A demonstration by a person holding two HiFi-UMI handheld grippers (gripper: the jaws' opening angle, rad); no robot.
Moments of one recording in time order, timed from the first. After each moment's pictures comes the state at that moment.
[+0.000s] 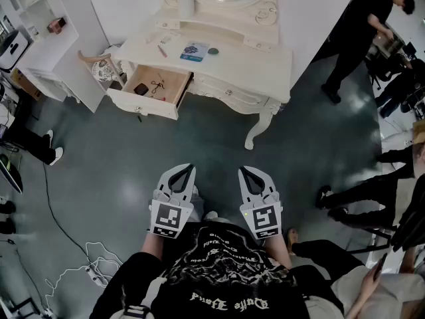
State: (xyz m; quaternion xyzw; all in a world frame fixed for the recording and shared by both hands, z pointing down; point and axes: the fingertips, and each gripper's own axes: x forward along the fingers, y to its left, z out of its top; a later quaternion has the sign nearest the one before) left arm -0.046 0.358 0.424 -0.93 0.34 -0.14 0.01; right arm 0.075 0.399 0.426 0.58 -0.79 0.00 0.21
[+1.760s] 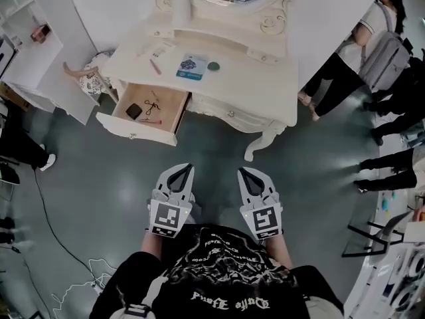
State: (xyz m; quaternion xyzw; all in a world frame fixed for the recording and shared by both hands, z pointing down) left arm -0.034 0.205 0.437 -0.94 0.31 -0.15 0.00; right arm 0.084 0.255 0.436 0.59 -0.78 0.01 0.22
